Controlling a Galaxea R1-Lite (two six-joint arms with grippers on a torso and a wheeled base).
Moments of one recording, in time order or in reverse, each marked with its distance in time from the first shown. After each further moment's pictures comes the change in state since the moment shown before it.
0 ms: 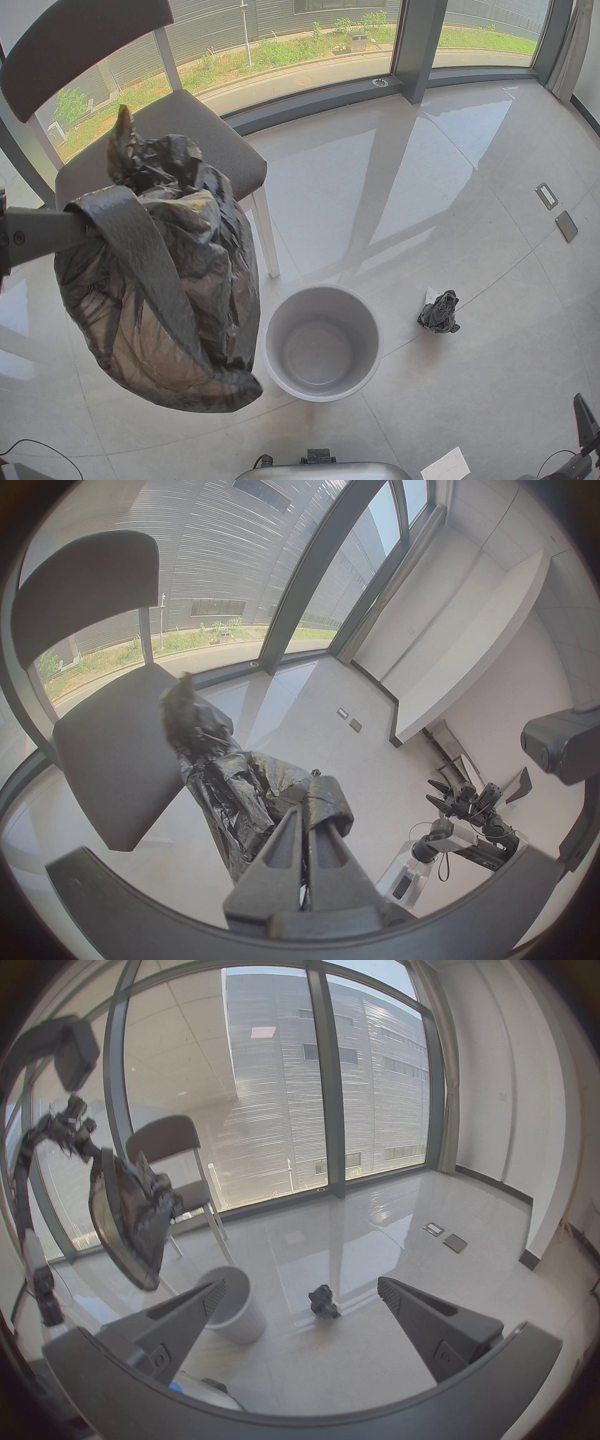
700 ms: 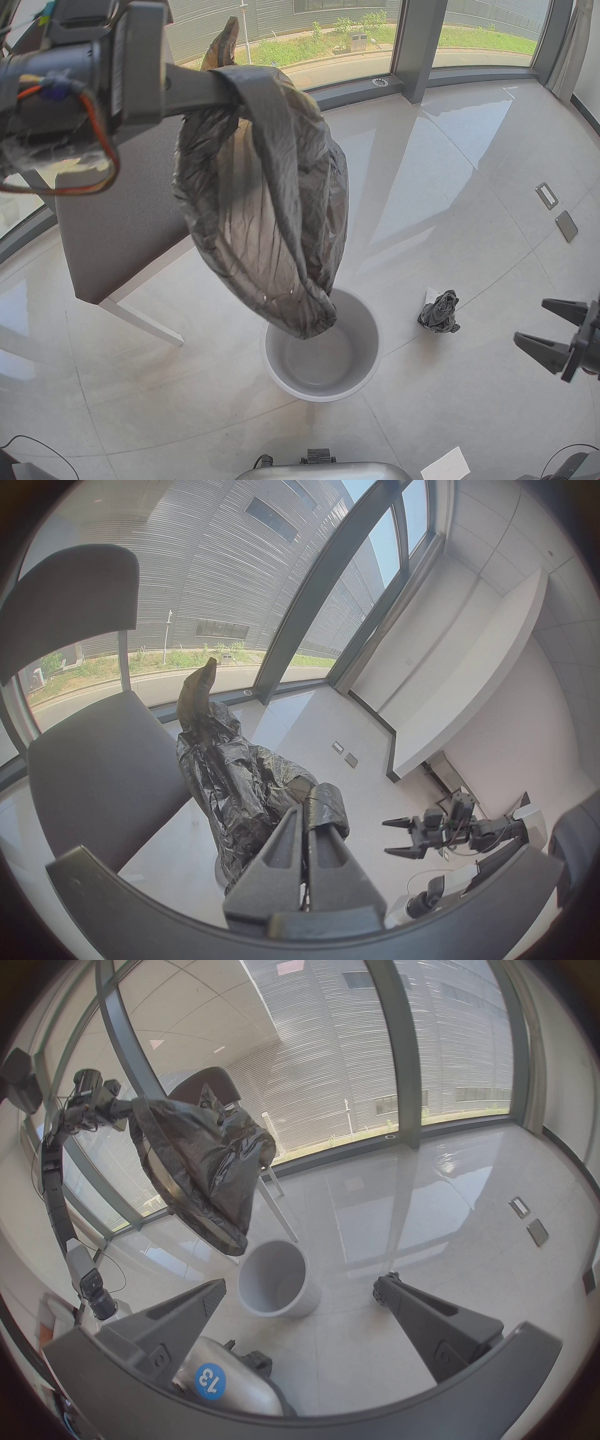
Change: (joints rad) left arm -0.026 0.270 -0.225 -0.212 0.037 -0.016; right arm 0.214 0.859 -0.266 -0.271 0.163 -0.045
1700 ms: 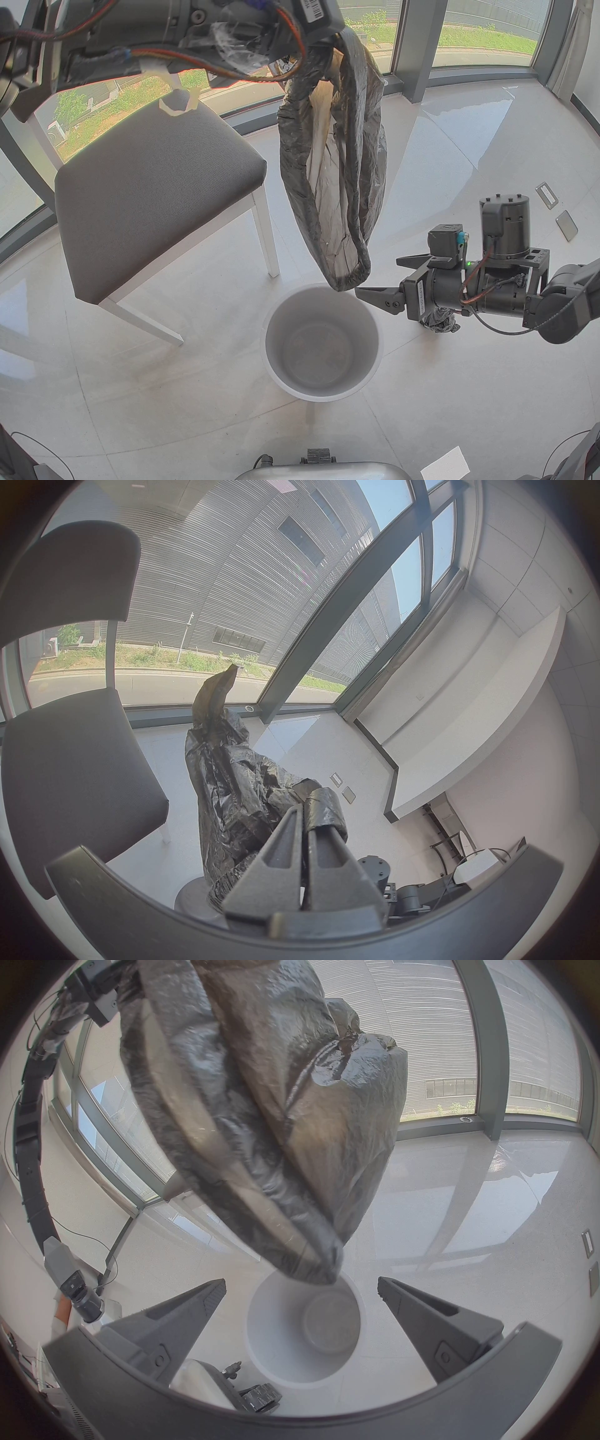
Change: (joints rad) left arm 0.036 0.338 -0.406 -0.058 0.017 -0.110; right arm 0.291 0.829 -0.487 -0.232 -0.056 -0.035
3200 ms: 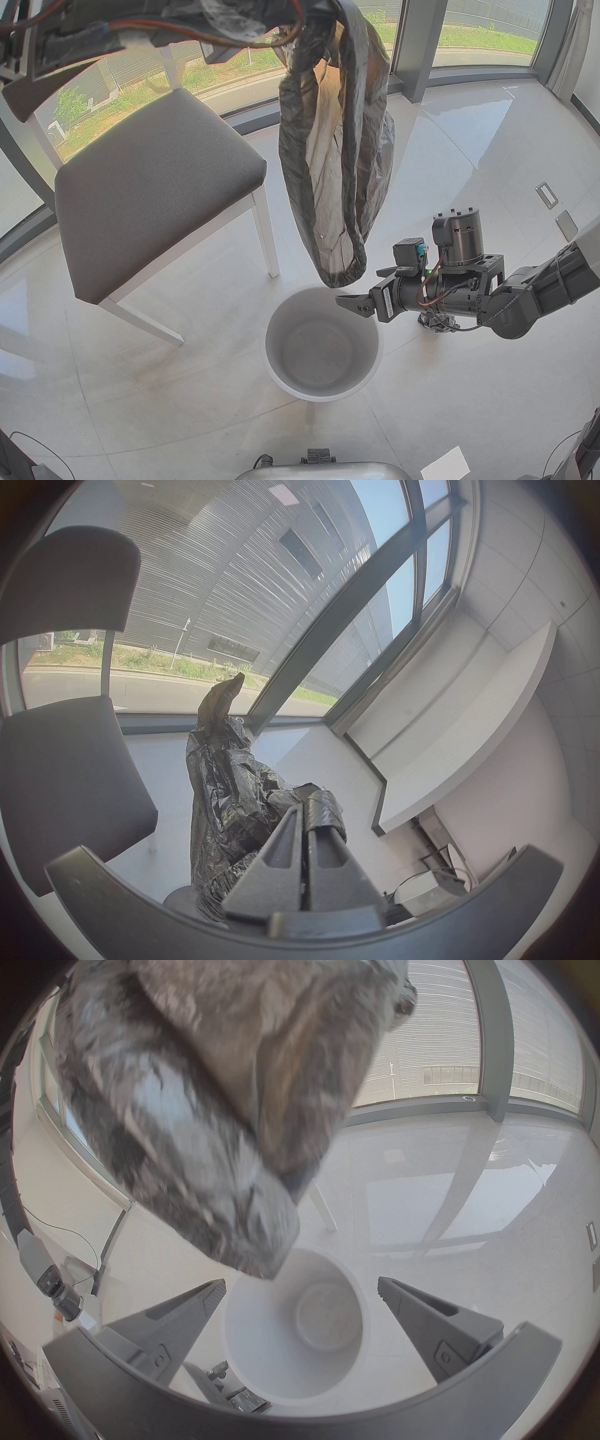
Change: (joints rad) left arm -0.029 -0.029 -0.001 -0.051 0.001 -0.012; right arm -0.003 0.207 -0.124 -0.005 -0.026 -0.001
